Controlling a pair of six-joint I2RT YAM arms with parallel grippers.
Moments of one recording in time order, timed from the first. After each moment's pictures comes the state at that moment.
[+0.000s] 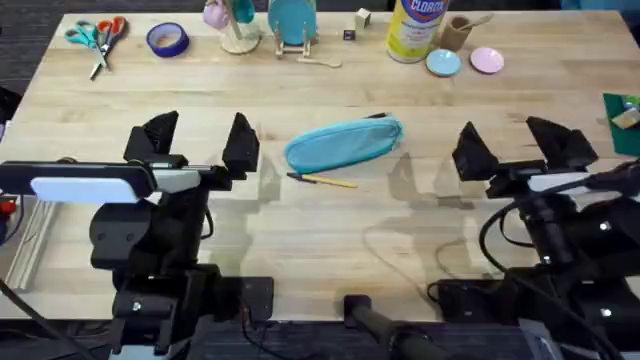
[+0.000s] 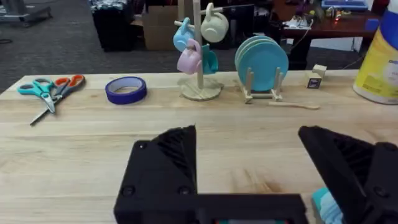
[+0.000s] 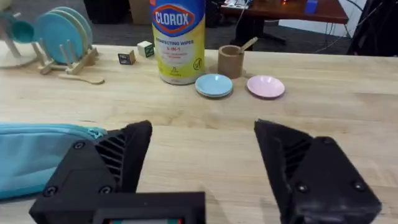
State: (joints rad) left arm 0.00 0.00 0.01 -0.02 0.01 0.00; right arm 0.00 0.00 0.01 -0.09 -0.04 -0.01
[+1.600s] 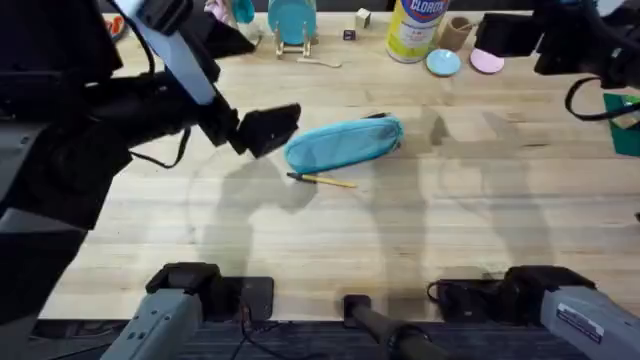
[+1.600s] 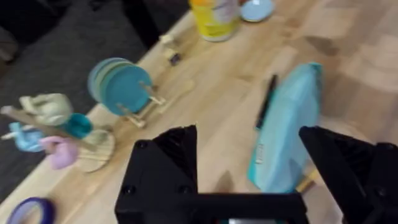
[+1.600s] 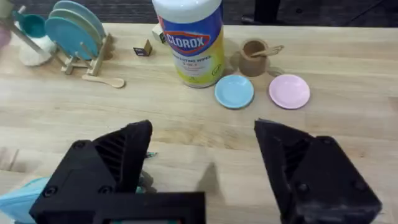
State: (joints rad) left arm 0.00 0.86 0.80 -0.51 0.67 0.67; right arm -0.02 1.02 0.94 -0.42 -0.15 0.03
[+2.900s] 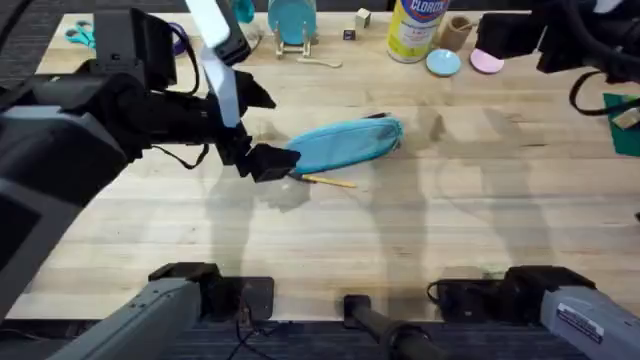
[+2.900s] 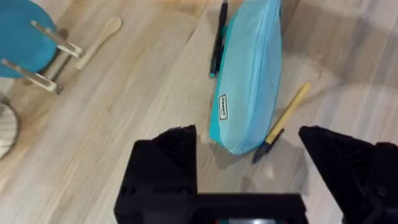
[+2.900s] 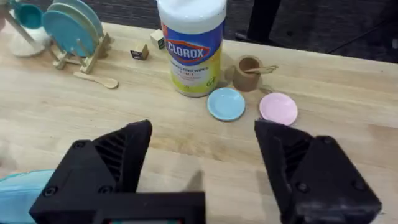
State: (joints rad) left arm 0.02 1.13 0.80 -0.71 0.72 0.94; right arm -0.02 1.02 0.94 -0.38 -0.15 -0.09
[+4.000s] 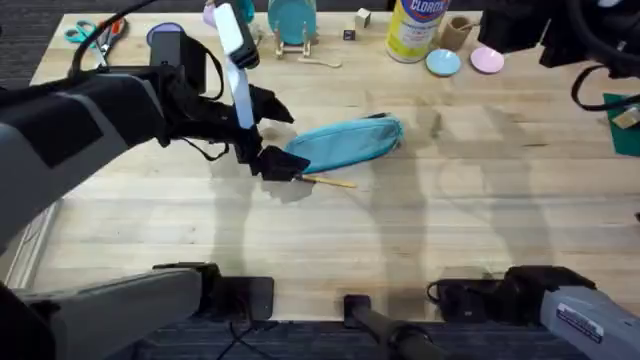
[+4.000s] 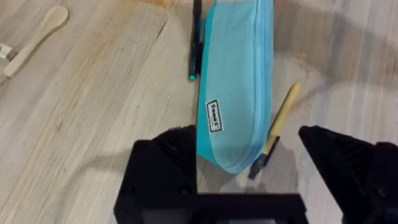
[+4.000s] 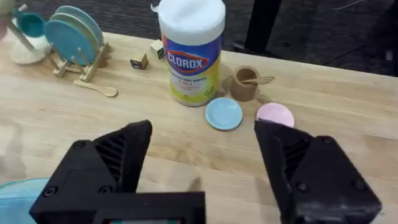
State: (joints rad) left arm 0.02 1.41 0.80 -0.64 0.86 1.02; right arm -0.02 1.02 0.94 -0.34 -0.15 -0.10
